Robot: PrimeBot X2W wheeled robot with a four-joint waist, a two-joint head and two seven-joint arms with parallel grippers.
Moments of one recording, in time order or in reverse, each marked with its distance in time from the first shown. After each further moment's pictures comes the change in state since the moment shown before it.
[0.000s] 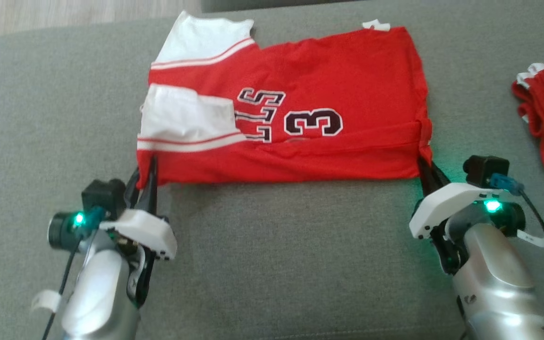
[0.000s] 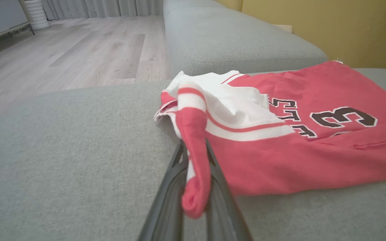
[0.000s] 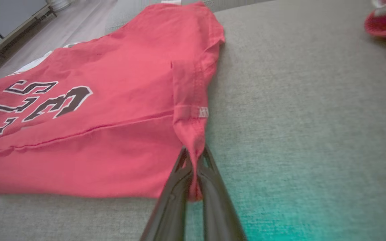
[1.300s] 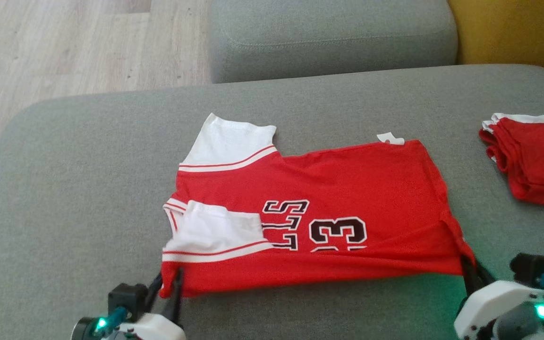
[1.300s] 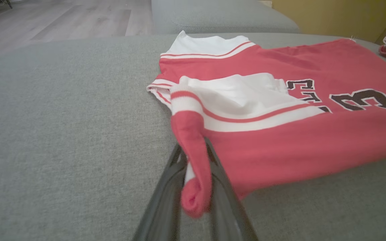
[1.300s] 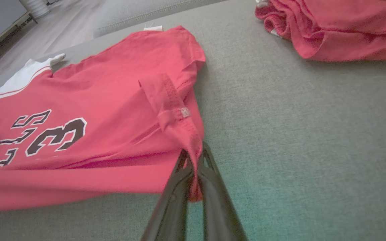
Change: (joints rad) left arm 0.351 0.004 -0.062 -0.043 -0.028 -0.025 0.003; right arm 0.571 0.016 -0.168 -0.608 -0.009 0.000 0.280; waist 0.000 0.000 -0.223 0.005
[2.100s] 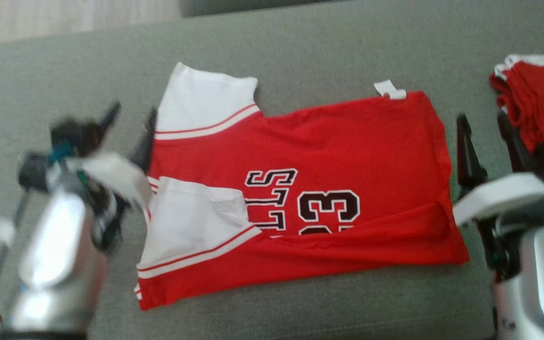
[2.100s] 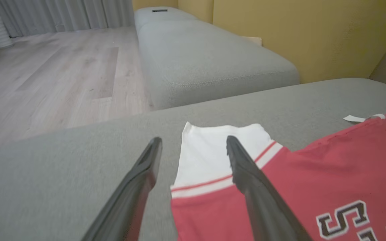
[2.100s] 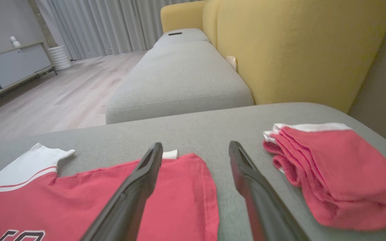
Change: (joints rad) left arm -0.457 0.094 0.025 -0.021 -0.062 -0.061 0.141; right arm -0.296 -0.002 0.031 -0.133 -0.070 0.000 -0.119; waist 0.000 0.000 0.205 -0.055
